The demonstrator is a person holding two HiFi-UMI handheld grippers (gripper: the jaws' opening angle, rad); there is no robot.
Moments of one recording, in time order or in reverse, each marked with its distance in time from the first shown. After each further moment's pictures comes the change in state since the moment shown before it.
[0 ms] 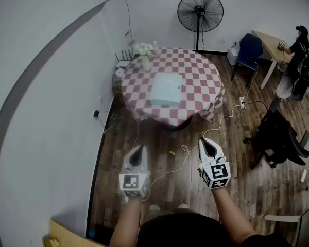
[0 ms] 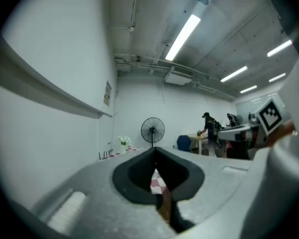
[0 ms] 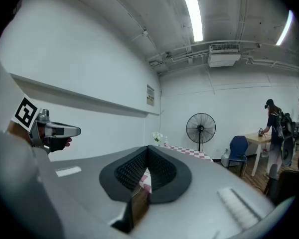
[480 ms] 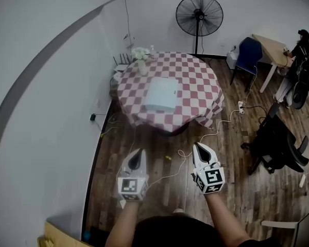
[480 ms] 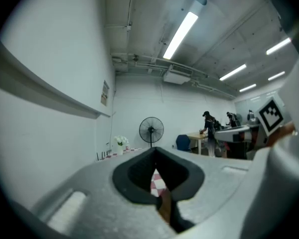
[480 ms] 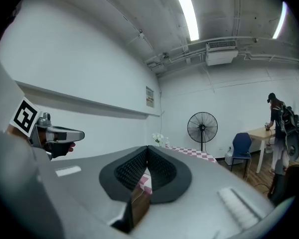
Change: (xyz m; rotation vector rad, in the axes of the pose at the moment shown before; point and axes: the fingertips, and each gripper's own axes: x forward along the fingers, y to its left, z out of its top) left arm 0.033 -0.042 0.001 -0.013 -0.014 -0.031; right arm 0.002 -0.029 -0.003 0.033 -0.017 0.016
